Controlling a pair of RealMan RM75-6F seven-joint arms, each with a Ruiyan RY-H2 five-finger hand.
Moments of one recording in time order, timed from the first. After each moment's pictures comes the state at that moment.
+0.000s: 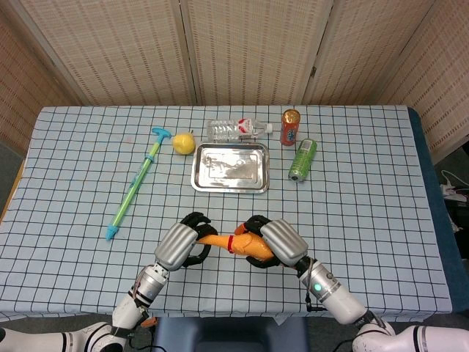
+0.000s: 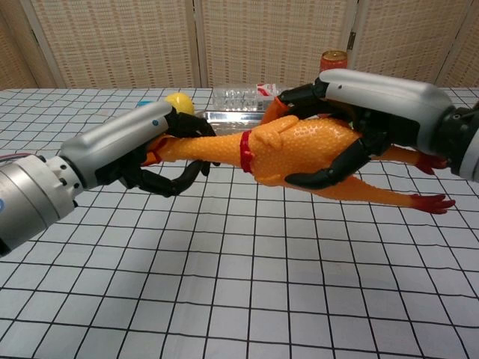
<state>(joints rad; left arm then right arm) -0.60 -1.66 -0.13 -1.65 1.45 1.17 0.17 0.58 -1.39 0.15 -1.92 -1.37 0.99 -0.08</state>
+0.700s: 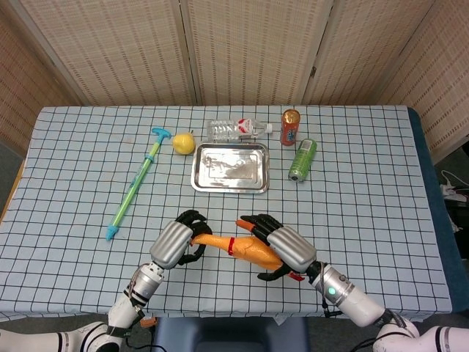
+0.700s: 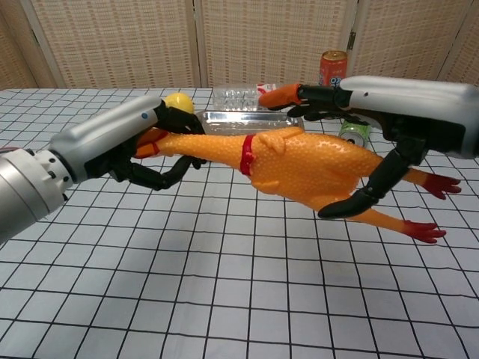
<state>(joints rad) -0.60 -1.64 -0.13 -1.66 1.45 1.18 0.15 0.60 -1.24 0.09 -1.94 -1.51 0.94 0.13</state>
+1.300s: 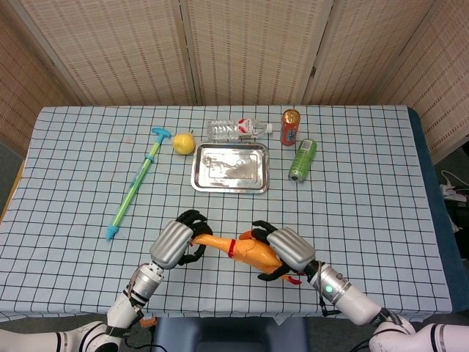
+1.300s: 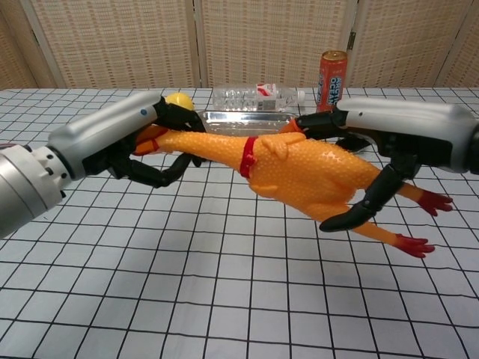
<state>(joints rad) -0.60 -1.62 -0.13 -1.67 1.45 1.18 0.15 0.62 -1.27 0.08 -1.93 -1.41 0.90 0.09</state>
